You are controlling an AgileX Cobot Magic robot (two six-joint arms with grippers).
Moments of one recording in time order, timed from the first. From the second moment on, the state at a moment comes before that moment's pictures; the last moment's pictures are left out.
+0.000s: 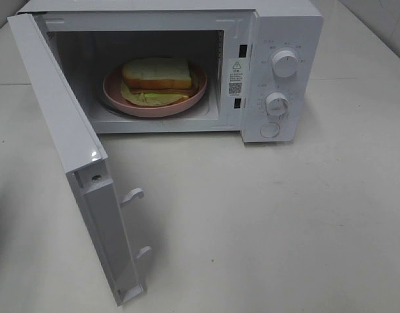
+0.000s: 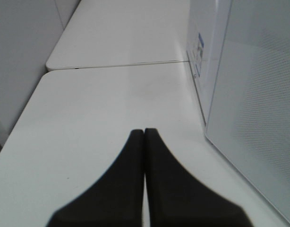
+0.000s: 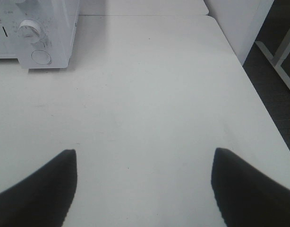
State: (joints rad) left arm 0.11 1.05 -0.25 0.24 -0.44 -0.14; right arm -0.01 0.00 -0.49 -0.13 1.00 0.05
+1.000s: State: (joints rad) left arm -0.26 1.41 -0.27 0.20 -0.76 -0.12; right arm -0.01 0.00 -0.49 -0.13 1.00 0.05
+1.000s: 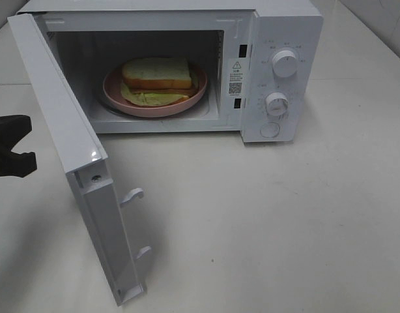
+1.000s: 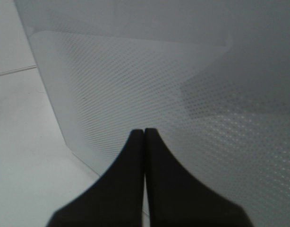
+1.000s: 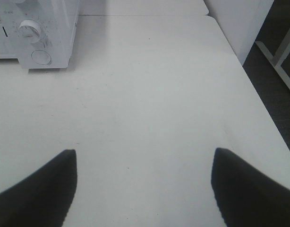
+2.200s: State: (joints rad) left arm -0.69 1.70 -0.65 -0.22 -0.71 0.08; right arm -0.01 0.00 -0.49 -0.13 1.00 0.05
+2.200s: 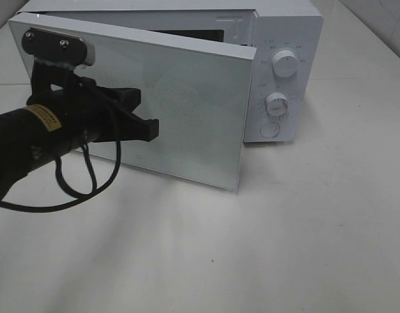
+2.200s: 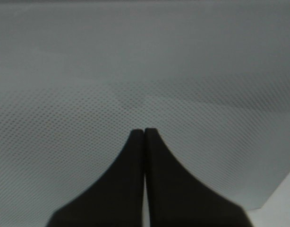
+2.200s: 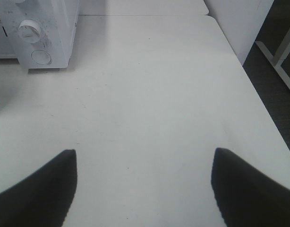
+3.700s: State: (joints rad) left arm -0.75 2.01 -1.19 -0.22 -0.48 0.13; right arm -0.01 0.00 -0.49 -0.13 1.00 0.05
